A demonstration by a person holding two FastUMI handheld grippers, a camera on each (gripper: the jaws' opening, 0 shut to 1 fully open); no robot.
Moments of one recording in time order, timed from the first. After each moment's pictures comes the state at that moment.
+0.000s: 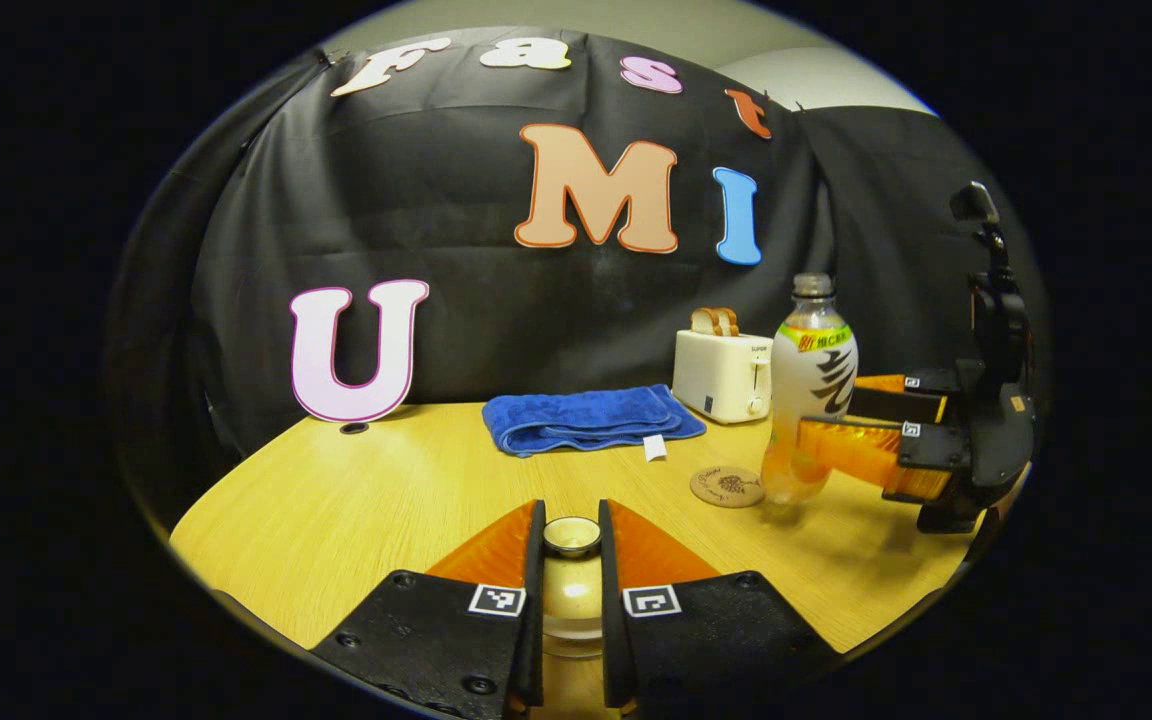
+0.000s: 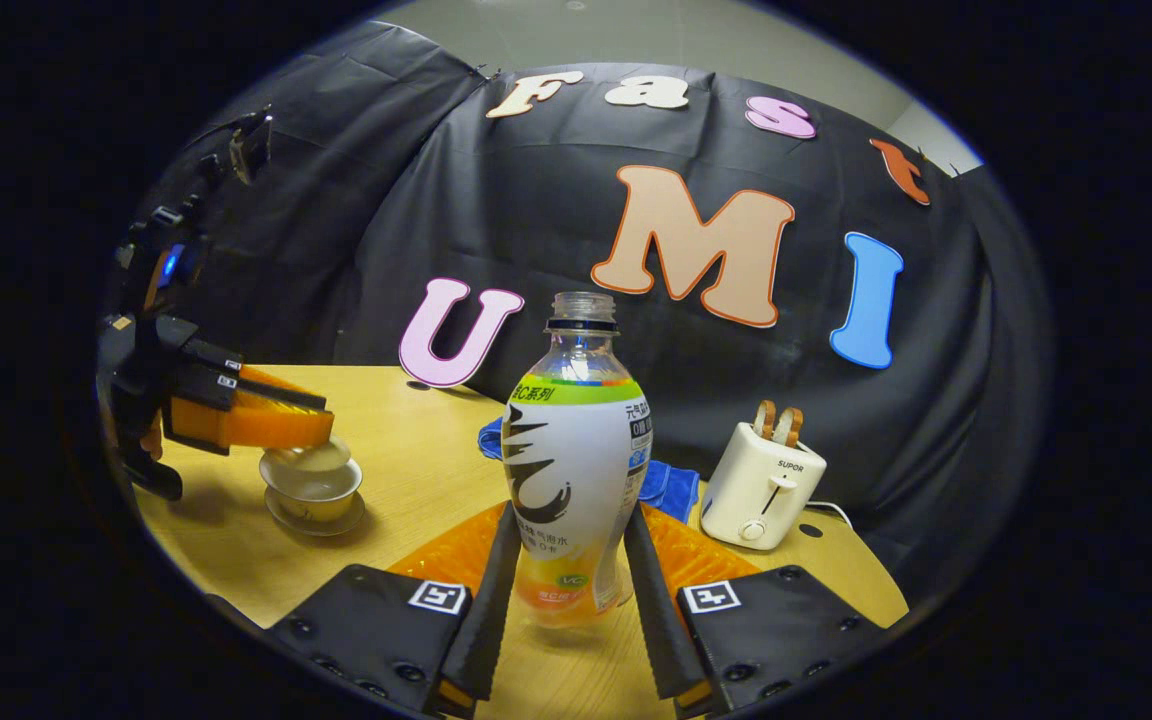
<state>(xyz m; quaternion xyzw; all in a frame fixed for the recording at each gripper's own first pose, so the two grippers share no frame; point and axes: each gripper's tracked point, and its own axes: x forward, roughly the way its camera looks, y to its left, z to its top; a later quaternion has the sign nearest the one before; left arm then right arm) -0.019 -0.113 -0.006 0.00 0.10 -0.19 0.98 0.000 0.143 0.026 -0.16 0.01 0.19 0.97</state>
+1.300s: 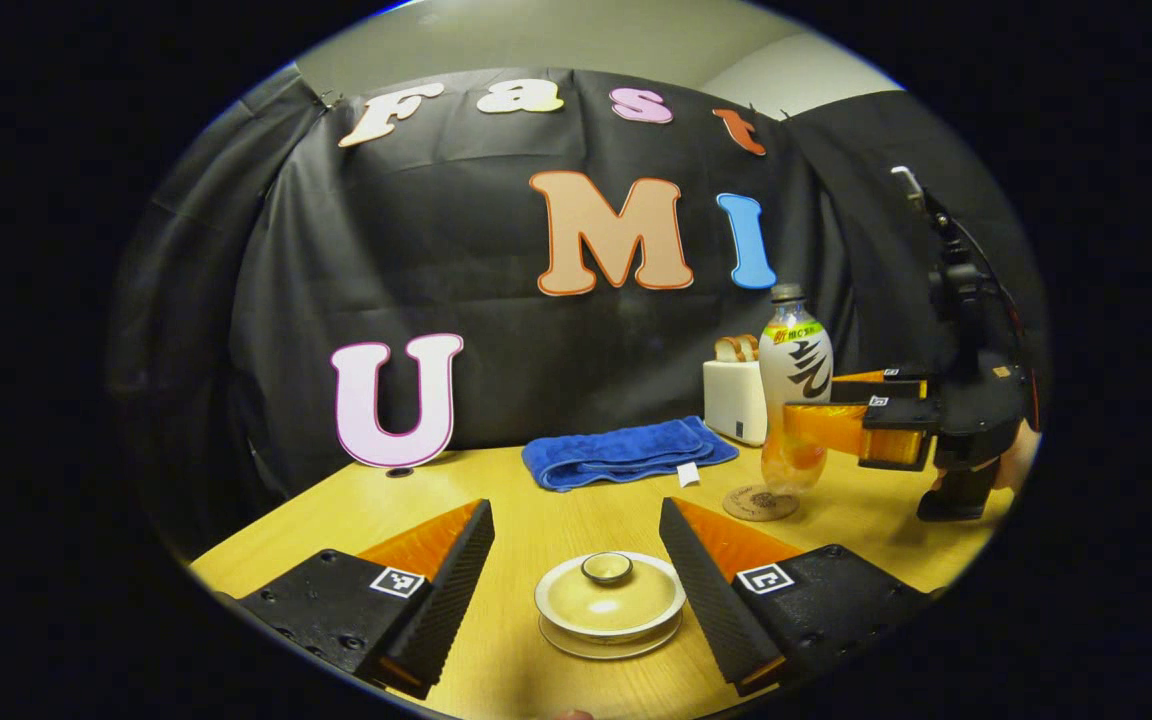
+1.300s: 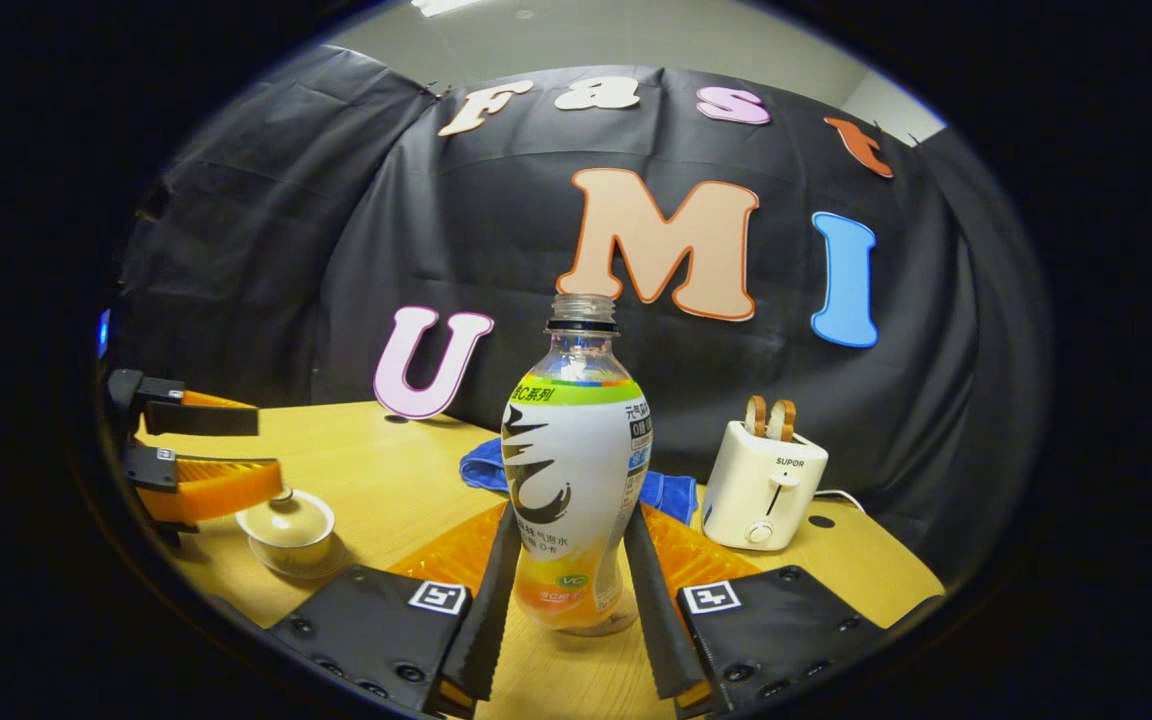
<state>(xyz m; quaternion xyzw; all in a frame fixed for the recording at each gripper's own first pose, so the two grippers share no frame) -0.033 -0.088 0.028 0.03 0.01 -0.13 0.99 0.043 0.140 0.033 -0.09 0.01 0.16 0.98</state>
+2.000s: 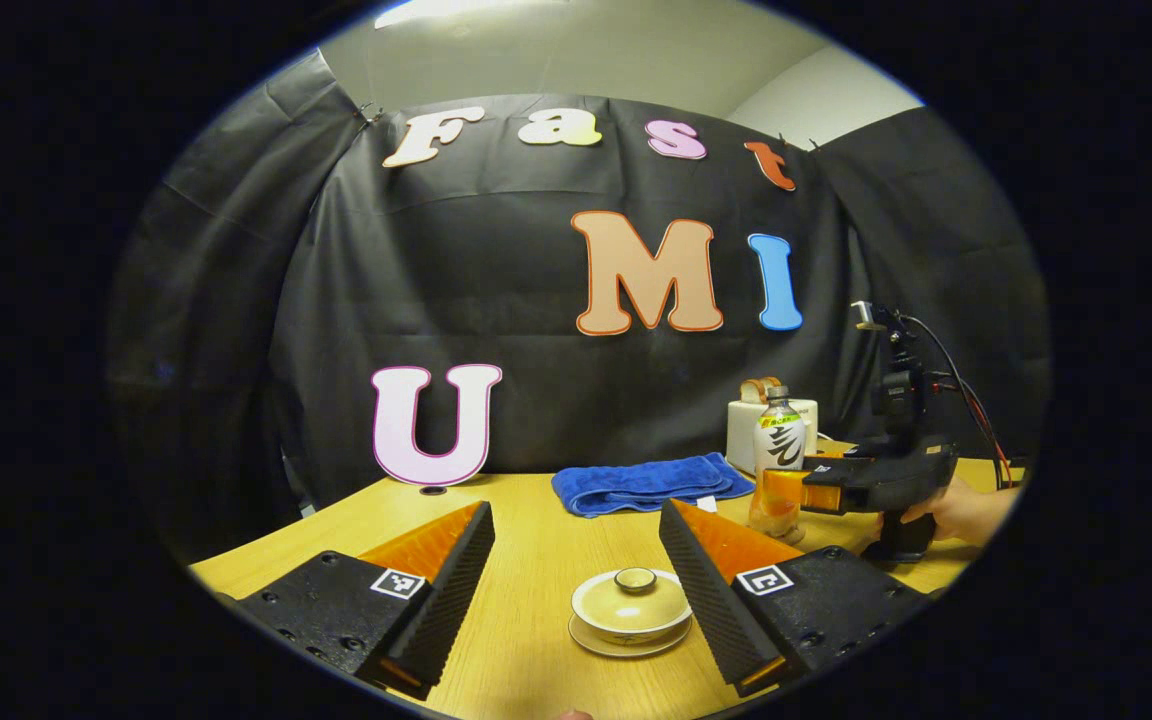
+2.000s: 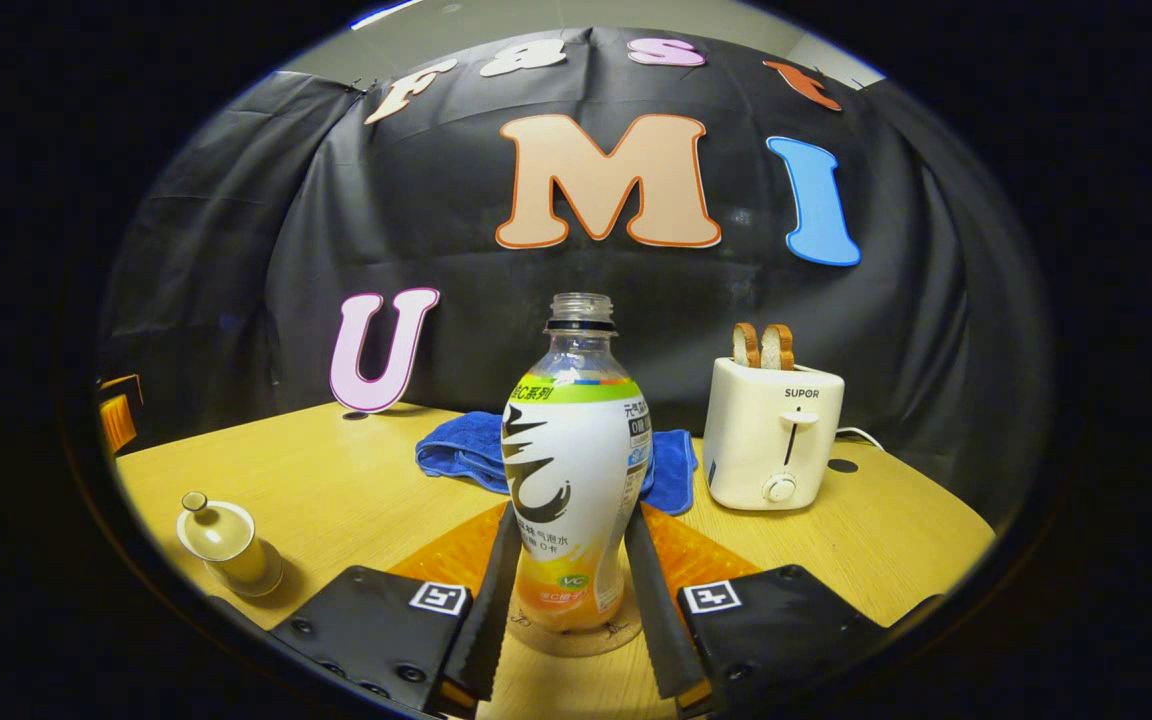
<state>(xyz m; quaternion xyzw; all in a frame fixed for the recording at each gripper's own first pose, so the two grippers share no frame) -0.053 -0.063 0.058 0.01 -0.03 -0.10 0.99 0.099 0.127 -0.017 -0.04 0.07 0.12 0.99</state>
